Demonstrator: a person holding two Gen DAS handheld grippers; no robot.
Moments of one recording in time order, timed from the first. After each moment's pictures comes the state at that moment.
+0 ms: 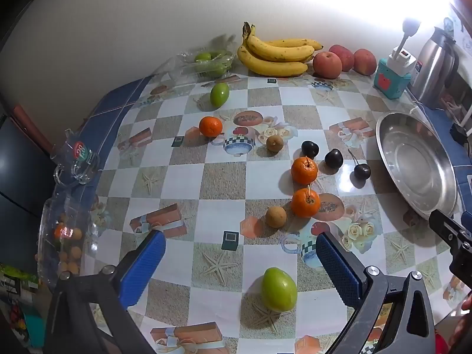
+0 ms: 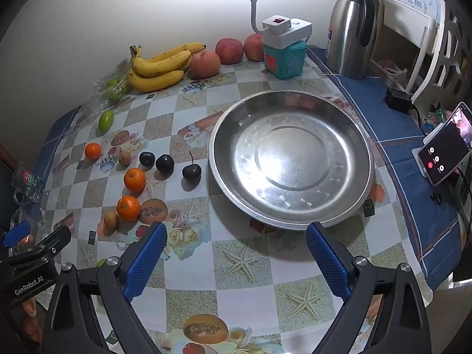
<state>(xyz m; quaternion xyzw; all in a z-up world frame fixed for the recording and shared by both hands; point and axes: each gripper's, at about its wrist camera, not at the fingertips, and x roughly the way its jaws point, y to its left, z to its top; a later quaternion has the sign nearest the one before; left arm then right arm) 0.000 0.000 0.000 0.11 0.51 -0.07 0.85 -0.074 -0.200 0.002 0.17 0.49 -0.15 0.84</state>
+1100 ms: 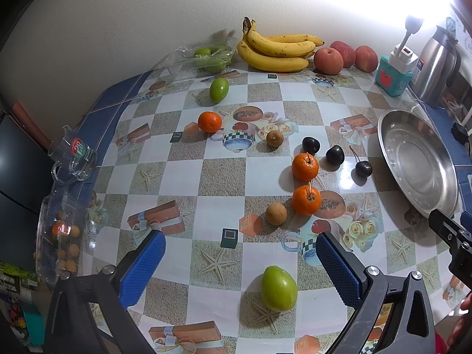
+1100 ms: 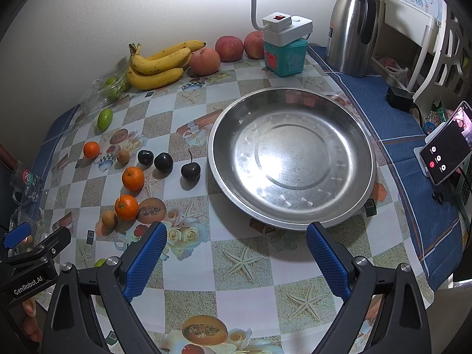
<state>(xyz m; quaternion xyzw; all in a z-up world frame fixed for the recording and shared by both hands) 0.001 0.001 -0.004 0.11 0.51 -0.07 0.85 -0.073 -0.201 -0.002 0.17 0.49 -0.15 0.84</state>
